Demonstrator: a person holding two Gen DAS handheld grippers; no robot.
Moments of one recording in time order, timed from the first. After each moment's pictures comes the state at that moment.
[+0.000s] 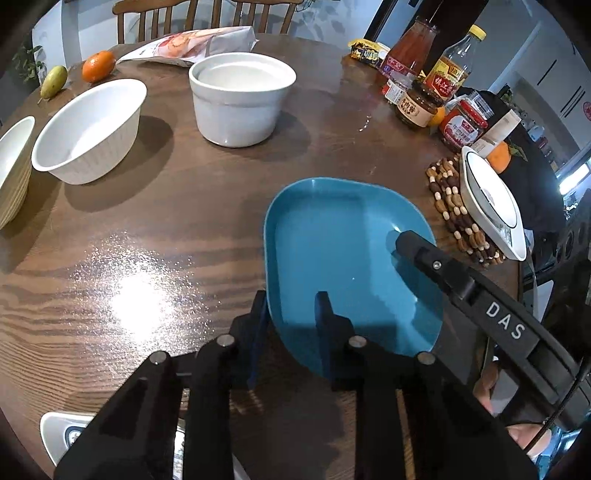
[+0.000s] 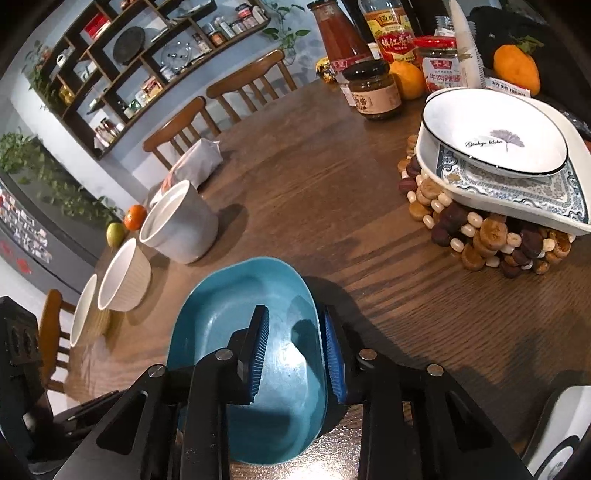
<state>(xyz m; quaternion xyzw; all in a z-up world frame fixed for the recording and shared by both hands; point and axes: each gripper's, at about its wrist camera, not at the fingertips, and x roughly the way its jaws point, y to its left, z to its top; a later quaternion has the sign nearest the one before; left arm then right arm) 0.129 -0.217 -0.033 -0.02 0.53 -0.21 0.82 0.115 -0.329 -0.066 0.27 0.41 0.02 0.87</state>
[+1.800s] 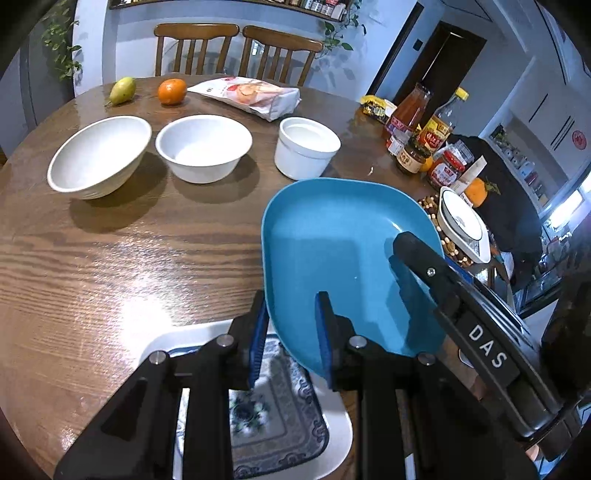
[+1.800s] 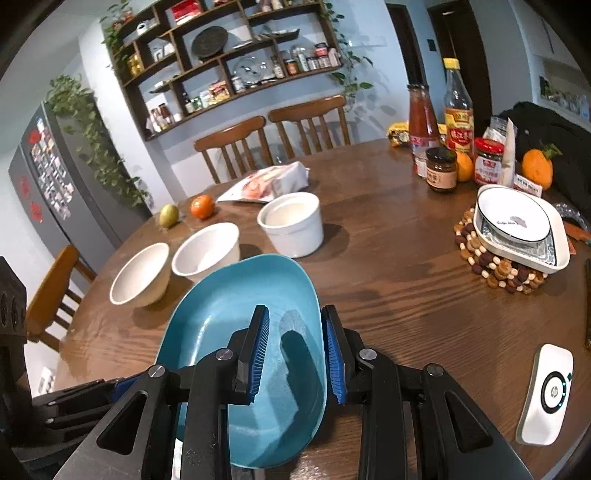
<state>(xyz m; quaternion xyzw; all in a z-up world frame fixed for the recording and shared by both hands) 0.059 -0.112 0.025 -0.07 0.47 -0.20 0.86 0.053 -0.221 0.009 0.16 0.33 0.04 0.93</state>
